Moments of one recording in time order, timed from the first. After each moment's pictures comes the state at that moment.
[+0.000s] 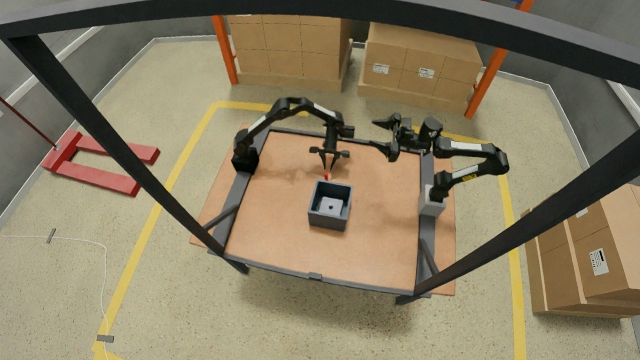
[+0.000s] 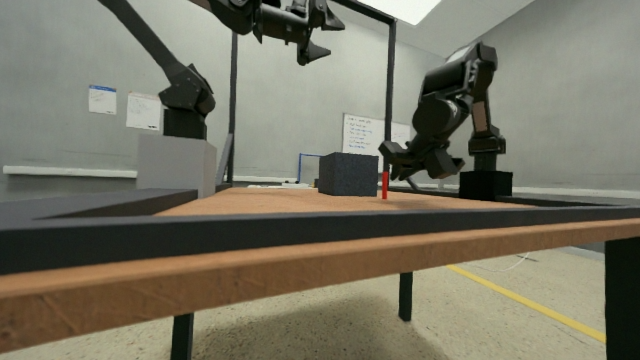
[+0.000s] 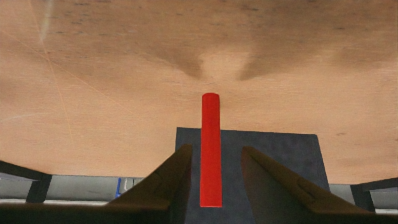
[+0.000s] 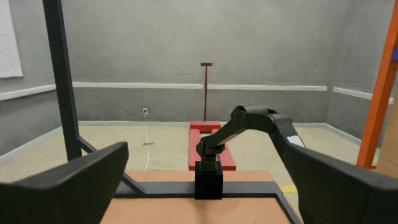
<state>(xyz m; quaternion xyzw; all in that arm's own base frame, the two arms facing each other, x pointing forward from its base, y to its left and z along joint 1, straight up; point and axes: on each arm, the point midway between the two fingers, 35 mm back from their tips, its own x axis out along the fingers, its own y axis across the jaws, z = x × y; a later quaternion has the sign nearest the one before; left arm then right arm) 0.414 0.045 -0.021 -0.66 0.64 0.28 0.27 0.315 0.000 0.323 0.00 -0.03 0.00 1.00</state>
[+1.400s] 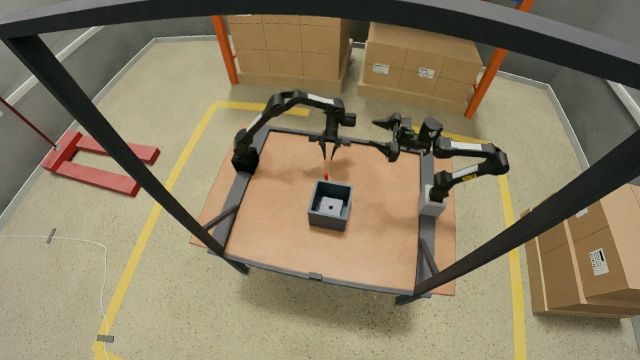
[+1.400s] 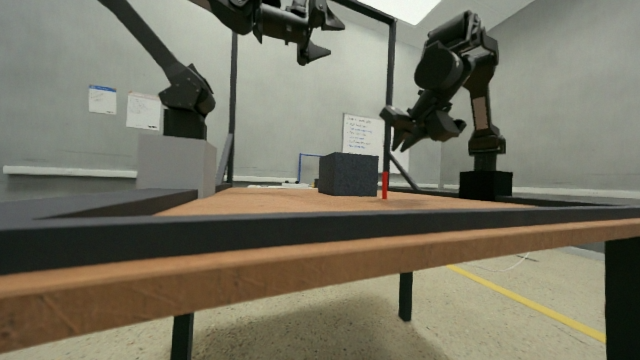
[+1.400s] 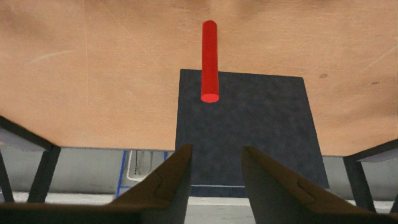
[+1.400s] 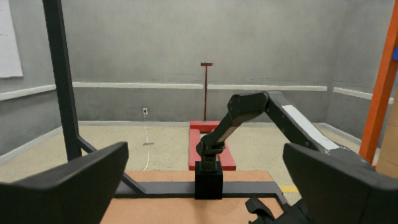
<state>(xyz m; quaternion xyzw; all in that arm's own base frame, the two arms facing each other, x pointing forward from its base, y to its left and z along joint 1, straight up) 0.414 0.046 0.058 -0.66 0.64 0.28 0.27 0.315 0.000 0.323 0.00 -0.03 0.00 1.00</state>
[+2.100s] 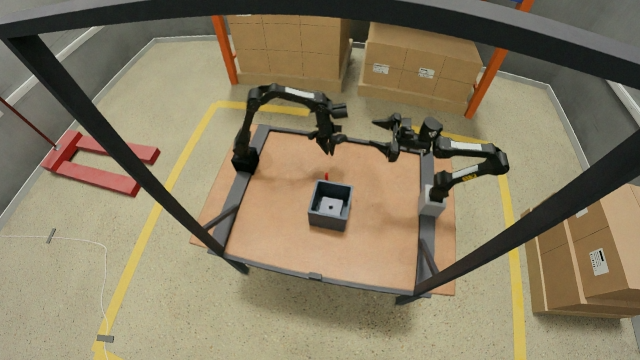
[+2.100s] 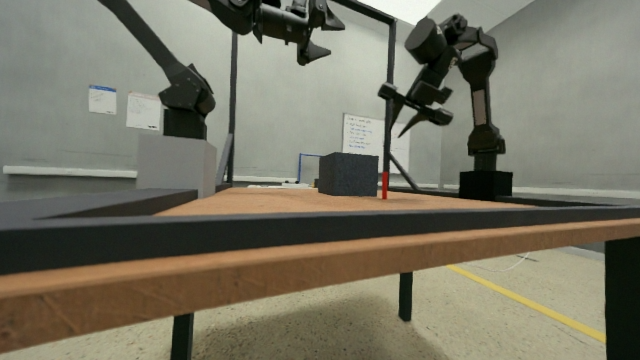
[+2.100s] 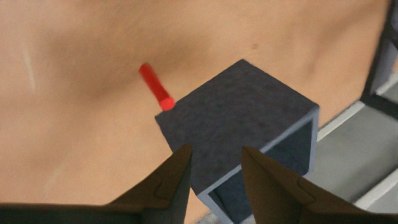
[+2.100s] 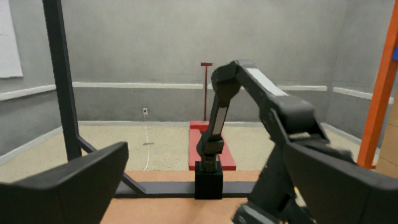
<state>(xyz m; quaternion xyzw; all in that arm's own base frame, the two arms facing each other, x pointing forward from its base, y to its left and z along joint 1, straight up) 0.416 0.031 0.108 -0.53 0.58 0.14 0.60 0.316 0.000 0.323 0.00 -0.03 0.00 1.00</state>
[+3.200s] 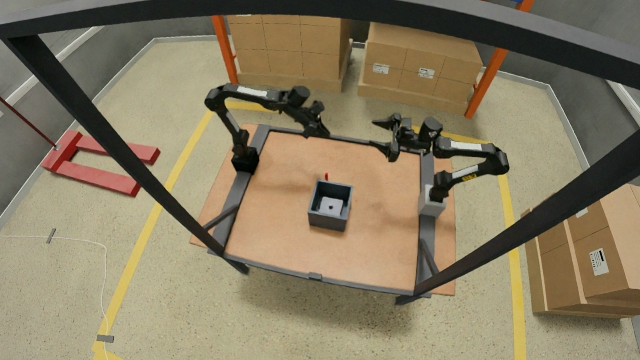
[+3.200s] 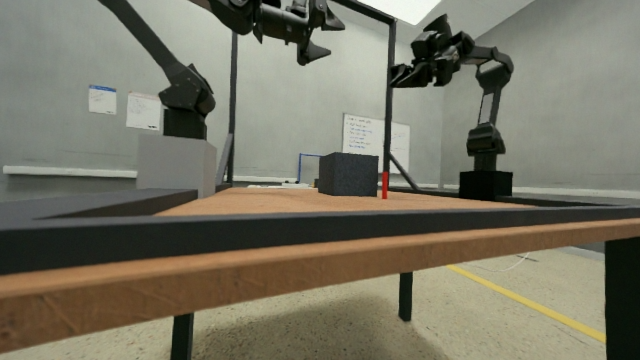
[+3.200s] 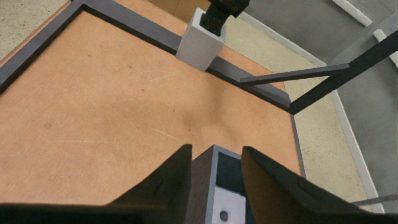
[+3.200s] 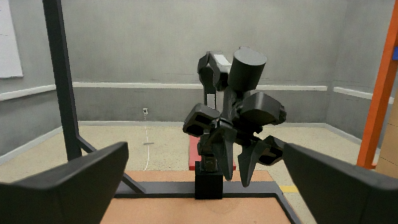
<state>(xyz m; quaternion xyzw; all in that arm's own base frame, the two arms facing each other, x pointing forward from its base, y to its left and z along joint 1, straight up) 0.394 0.010 0.236 -0.23 0.28 -0.01 0.93 0.316 0.000 0.323 0.00 -0.02 0.00 1.00</state>
